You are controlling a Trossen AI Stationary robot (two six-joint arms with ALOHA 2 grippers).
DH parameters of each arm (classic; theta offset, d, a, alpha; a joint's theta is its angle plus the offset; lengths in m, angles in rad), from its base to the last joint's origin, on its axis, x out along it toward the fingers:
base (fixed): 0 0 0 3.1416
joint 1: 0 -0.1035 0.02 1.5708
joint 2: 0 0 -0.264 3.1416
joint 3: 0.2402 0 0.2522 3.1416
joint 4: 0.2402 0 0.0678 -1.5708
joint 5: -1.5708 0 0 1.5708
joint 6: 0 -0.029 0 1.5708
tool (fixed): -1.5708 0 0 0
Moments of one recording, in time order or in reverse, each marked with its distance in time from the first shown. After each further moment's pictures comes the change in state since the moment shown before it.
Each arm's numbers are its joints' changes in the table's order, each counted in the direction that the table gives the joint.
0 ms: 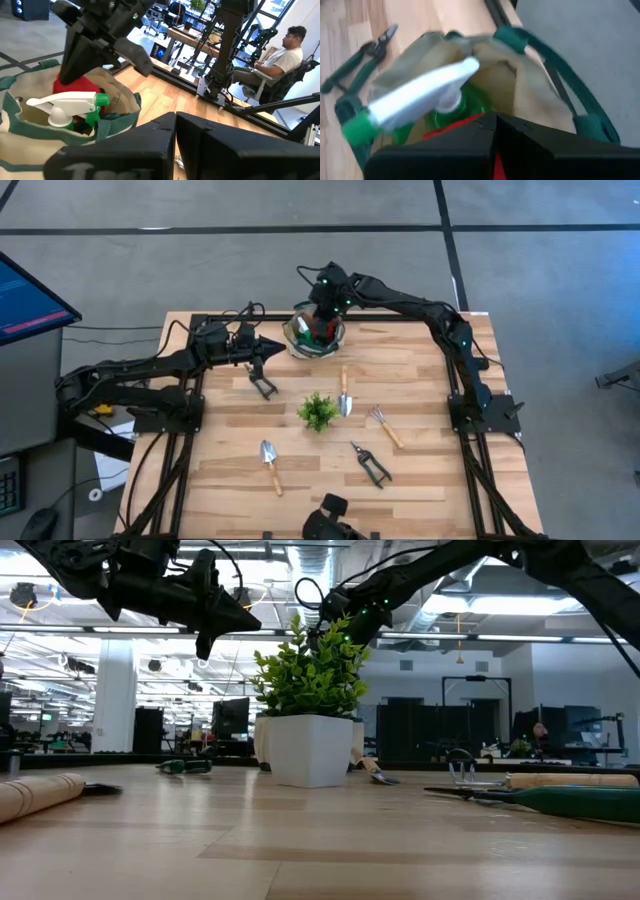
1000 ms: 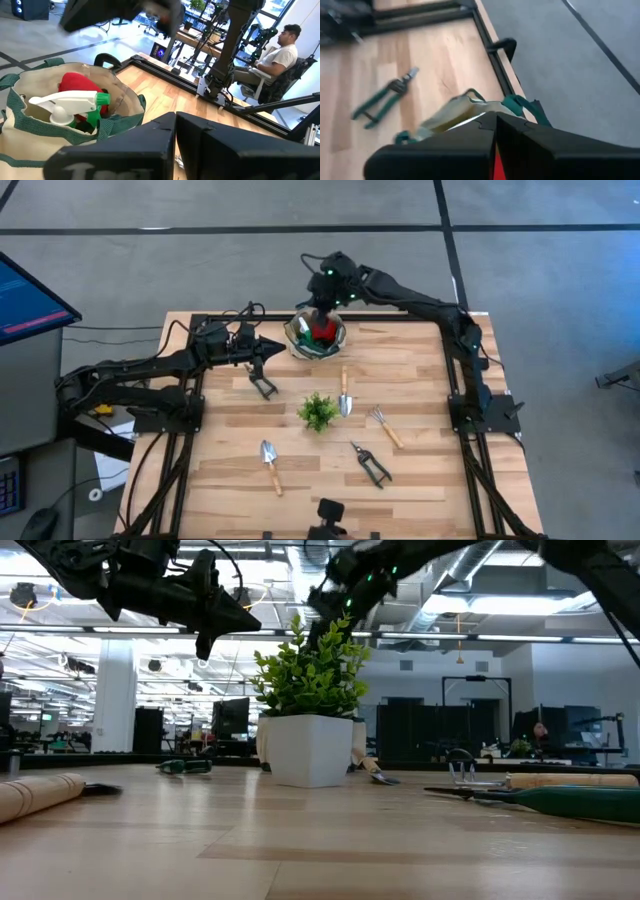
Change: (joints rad) left arm 0.000 0.000 -0.001 0.000 0.000 0.000; right arm -0.034 -0.109 0.047 -0.036 0.016 0.032
